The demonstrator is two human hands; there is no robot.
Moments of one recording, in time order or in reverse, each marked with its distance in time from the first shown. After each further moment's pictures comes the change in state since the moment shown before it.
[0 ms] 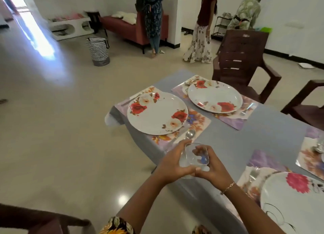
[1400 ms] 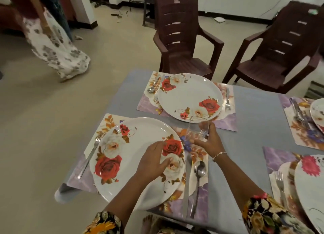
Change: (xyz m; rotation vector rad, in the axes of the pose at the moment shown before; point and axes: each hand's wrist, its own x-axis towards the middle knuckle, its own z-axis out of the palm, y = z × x) left_hand 0.257 -0.142 -0.105 0.406 -0.358 0.108; right_hand 0.242 0.069 -0.028 -0.035 0.699 0.407
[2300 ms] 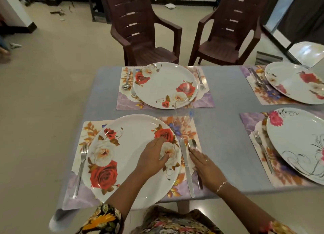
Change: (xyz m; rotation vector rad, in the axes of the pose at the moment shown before) left_hand 0.002 -0.016 0.000 0.005 -0.188 0.262; right_hand -0.148 0.049 0.040 -0.882 0.007 -0.291
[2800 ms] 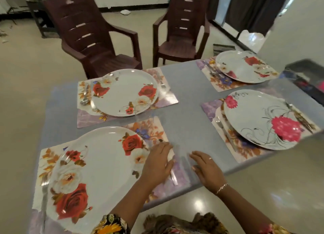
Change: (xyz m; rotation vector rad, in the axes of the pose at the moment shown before) left_hand 0.011 0.067 0.067 0.089 -0.021 0.375; right_hand -0.073 0.036 -0.023 0.122 0.195 0.323
